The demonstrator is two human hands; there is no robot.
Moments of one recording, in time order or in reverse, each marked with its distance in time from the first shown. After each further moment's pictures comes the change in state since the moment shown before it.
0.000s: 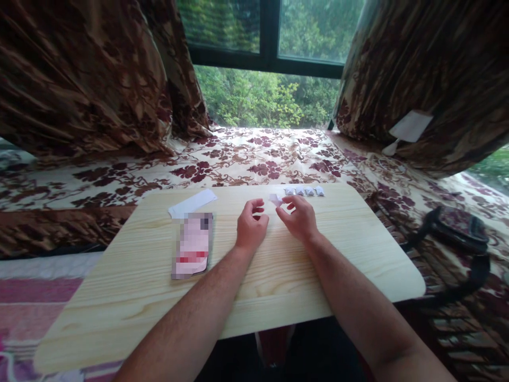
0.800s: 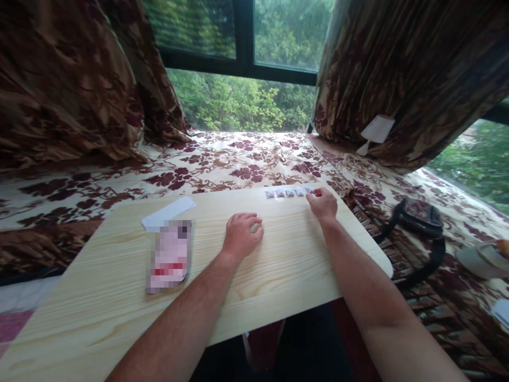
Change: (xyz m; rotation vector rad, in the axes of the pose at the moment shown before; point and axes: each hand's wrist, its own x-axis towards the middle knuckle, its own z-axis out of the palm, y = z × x) left_hand -0.009 0.001 0.007 0.617 -0.292 0.339; right_hand 0.038 0.106 -0.091 -0.426 0.200 0.491
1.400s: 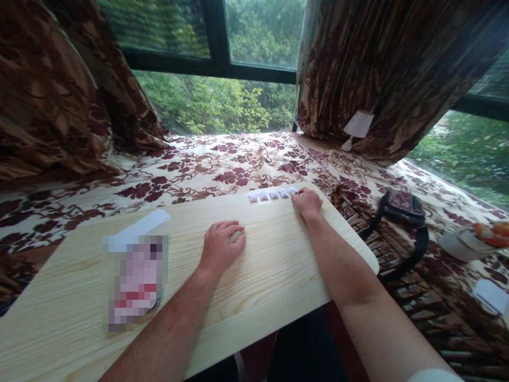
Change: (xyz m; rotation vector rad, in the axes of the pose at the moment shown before) left_hand 0.006 -0.002 0.004 0.039 -0.016 -0.013; right_hand 0.032 0.020 0.023 -0.226 -0.114 0.060
